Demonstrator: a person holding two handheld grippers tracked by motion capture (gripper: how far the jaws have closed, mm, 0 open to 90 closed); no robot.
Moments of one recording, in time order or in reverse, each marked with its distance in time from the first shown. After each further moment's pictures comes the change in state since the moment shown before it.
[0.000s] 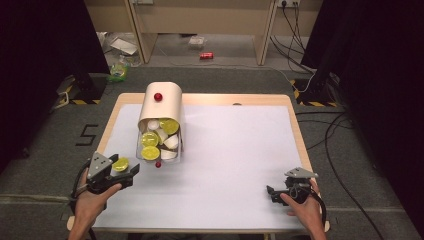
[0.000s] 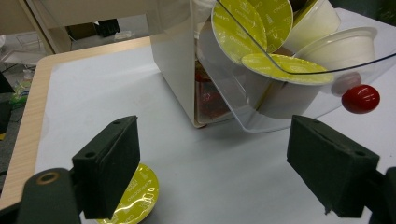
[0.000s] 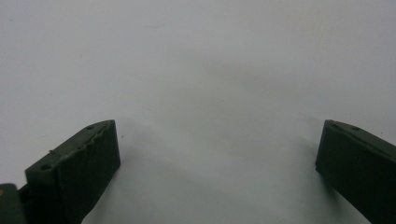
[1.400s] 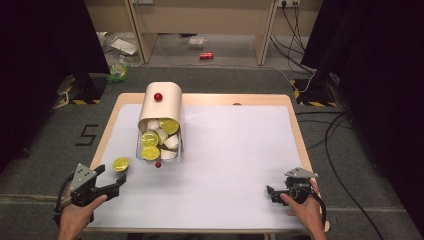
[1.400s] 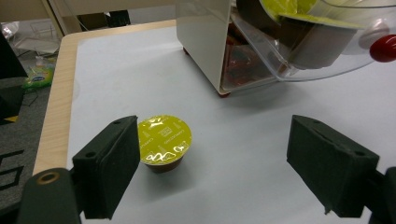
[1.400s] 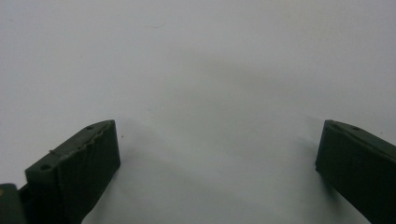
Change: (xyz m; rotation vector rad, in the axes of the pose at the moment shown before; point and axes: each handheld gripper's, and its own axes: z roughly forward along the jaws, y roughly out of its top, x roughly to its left) left arm 0.021 -0.031 -0.028 0.006 0.027 -0.042; right arm 0.000 0.000 0.000 -0.001 0.000 0.000
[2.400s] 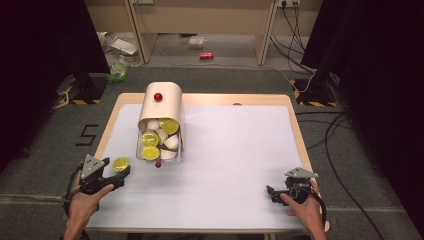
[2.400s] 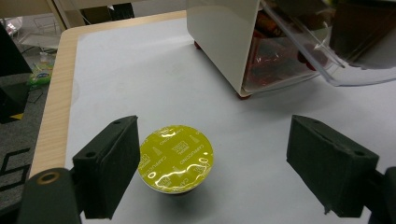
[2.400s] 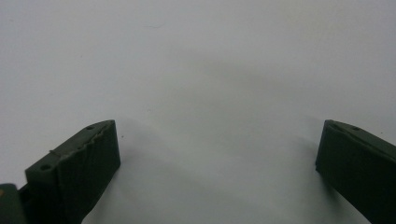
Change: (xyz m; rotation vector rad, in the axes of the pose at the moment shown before) left arm 0.012 0.002 0.034 0.030 0.022 0.014; right arm 0.000 0.000 0.000 0.000 0.000 0.001
